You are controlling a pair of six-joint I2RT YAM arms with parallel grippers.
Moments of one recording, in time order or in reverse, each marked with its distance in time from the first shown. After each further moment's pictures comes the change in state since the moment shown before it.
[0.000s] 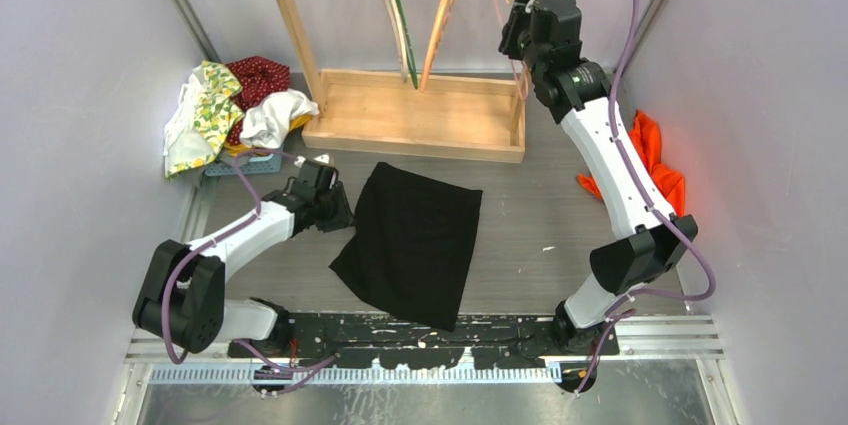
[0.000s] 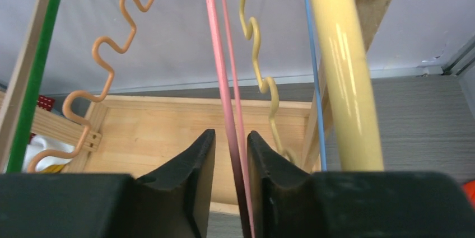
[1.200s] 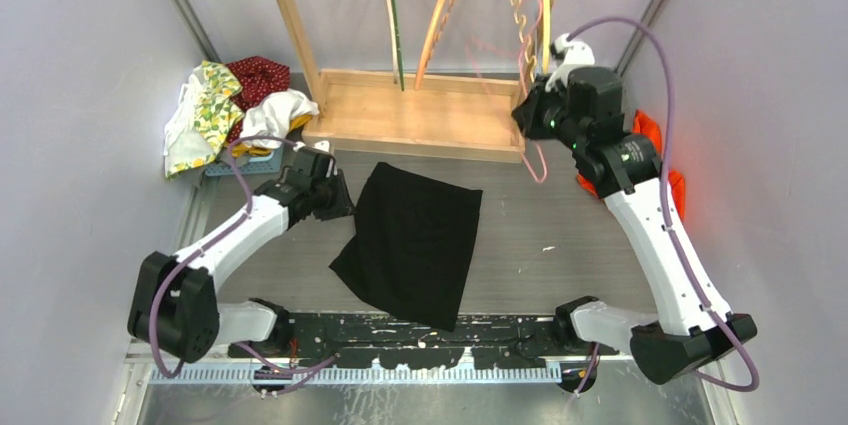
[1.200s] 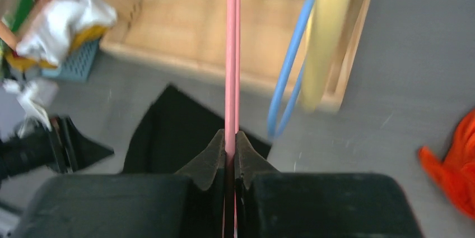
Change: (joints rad) left arm 0.000 -0.022 0.098 -0.085 0.015 0.055; right arm -0.005 -0.422 -0.346 -0.221 -0.255 0.024
